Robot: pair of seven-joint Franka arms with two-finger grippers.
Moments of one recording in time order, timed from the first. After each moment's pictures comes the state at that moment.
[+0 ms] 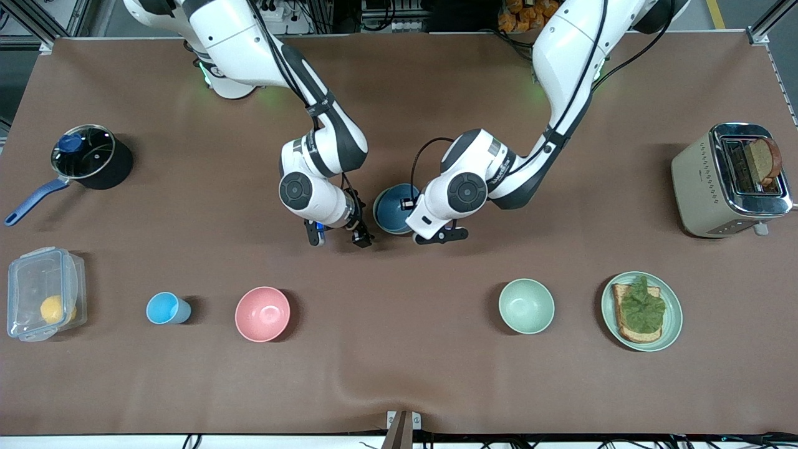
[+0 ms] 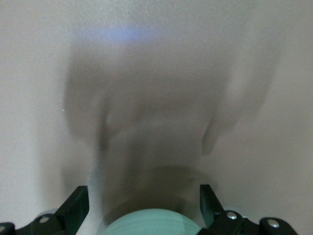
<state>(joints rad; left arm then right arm) -0.42 0.68 -0.33 -1.59 -0.19 2.13 -0.72 0.70 0.63 -0.08 -1.80 0.57 2.40 1.52</state>
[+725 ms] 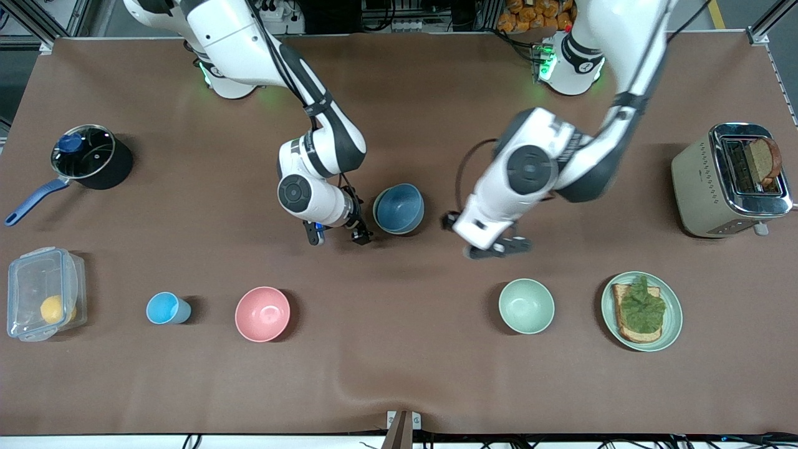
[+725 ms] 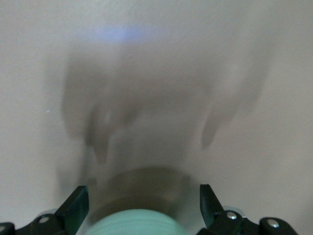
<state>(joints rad) -0.25 0.47 -0.31 -1.57 0.06 2.00 -0.72 0.69 0.61 -0.11 -1.80 0.57 2.26 1.45</state>
